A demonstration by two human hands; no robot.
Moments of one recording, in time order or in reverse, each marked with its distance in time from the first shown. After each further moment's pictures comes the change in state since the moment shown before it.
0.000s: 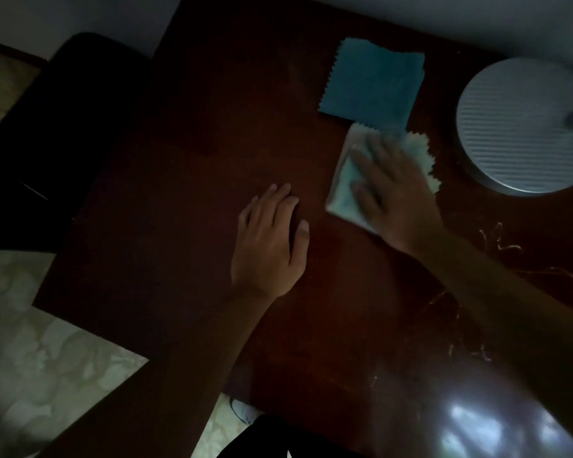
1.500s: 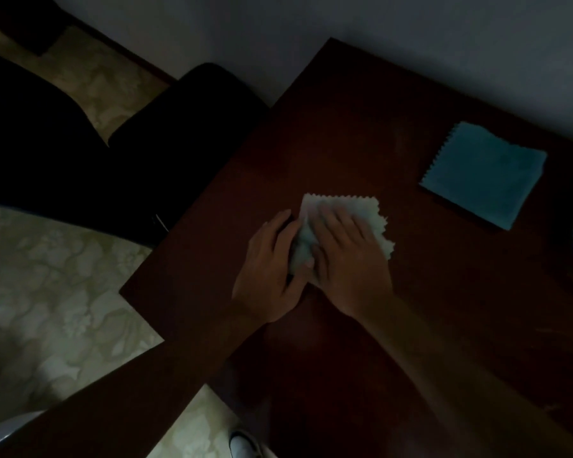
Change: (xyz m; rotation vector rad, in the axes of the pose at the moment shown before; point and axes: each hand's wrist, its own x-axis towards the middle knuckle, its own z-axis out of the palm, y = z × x) left_hand -0.003 -0.091 -0.042 -0.093 0.089 -0.116; right_hand 0.059 -0.140 0.054 0.015 -0.154 -0.275
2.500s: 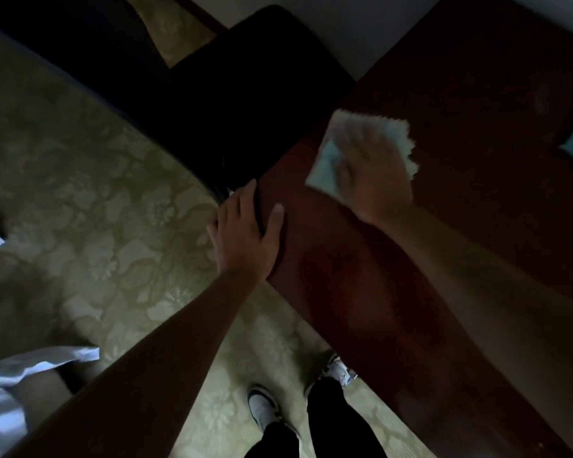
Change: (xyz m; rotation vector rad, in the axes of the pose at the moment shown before) left_hand -0.089 -0.119 -0.082 0.155 0.166 -0.578; right_hand 0.099 -0.103 0.037 -0.045 -0.021 0.024
